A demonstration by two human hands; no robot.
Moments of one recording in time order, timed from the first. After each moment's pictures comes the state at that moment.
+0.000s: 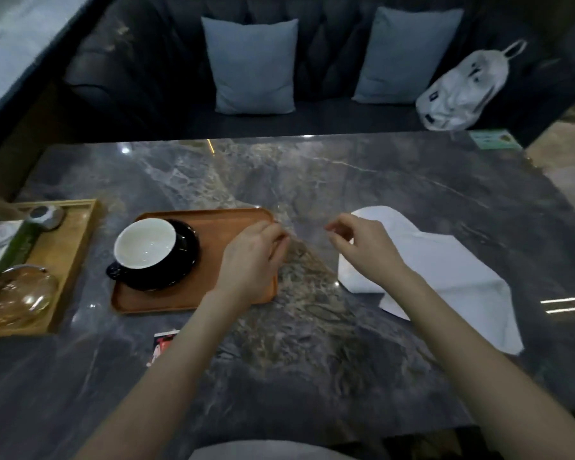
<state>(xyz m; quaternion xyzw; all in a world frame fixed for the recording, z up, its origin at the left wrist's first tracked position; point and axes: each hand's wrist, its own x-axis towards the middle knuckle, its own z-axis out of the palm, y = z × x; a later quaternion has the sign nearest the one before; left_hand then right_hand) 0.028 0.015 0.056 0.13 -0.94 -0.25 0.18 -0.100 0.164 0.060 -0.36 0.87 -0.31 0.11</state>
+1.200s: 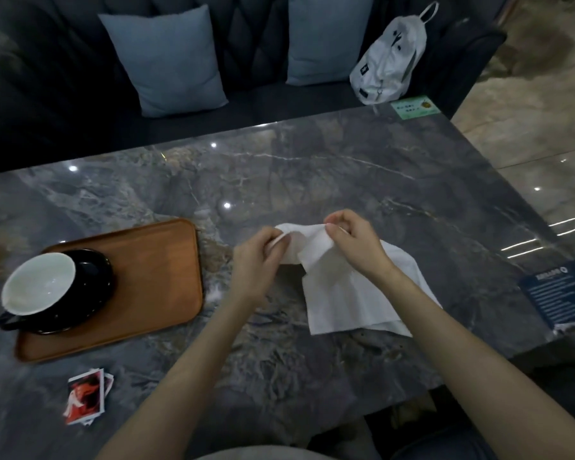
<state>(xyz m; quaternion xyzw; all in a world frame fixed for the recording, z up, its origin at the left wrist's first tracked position) -0.064 0.125 0.024 0.15 -0.85 -0.47 0.20 -0.169 0.269 0.024 -0.16 0.84 -0.50 0.15</state>
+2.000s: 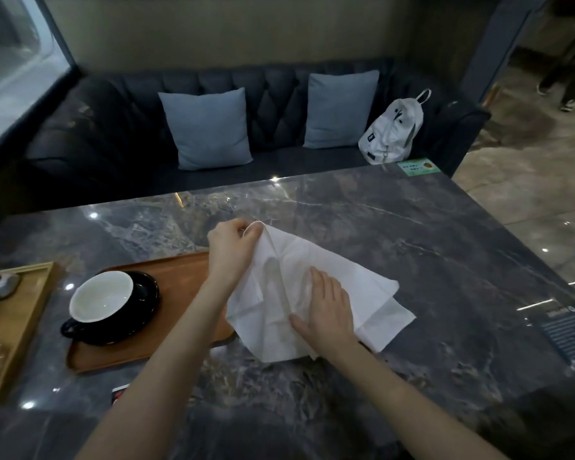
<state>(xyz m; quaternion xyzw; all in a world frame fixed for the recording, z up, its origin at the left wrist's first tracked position) -0.037 0.046 0.092 0.27 -0.83 -0.42 0.24 -0.055 0.214 -0.005 -0.28 0.95 -0.14 -0.04</state>
